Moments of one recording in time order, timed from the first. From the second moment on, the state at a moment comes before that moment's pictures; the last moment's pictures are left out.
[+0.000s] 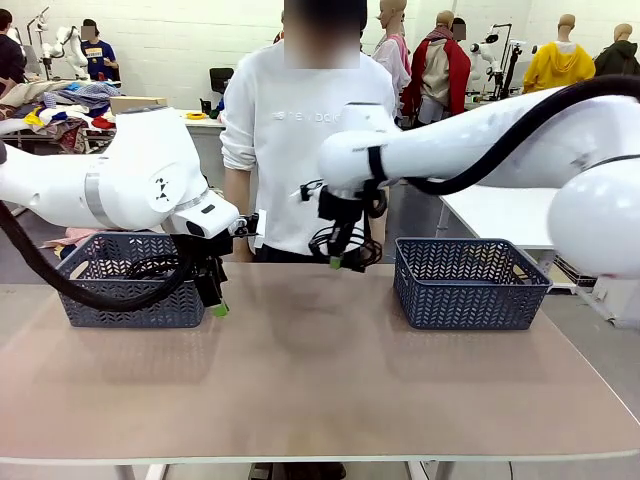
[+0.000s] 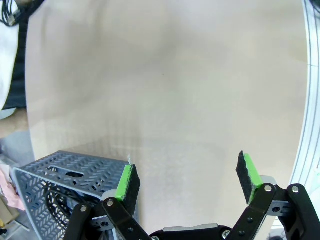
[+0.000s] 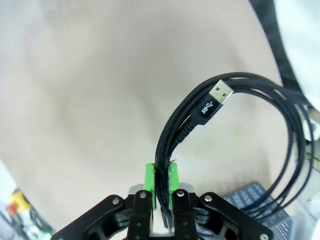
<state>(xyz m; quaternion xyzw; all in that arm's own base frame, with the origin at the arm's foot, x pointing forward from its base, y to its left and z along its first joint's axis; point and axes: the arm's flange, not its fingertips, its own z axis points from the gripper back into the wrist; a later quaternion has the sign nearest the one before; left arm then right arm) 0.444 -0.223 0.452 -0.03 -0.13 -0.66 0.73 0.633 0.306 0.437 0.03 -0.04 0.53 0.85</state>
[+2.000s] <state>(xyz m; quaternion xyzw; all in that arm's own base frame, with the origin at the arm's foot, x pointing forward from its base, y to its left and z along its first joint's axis) 0.444 -0.223 0.452 -0.03 -0.13 -0.66 0.73 0.607 0.123 0.493 0.04 -0.01 0.65 0.76</state>
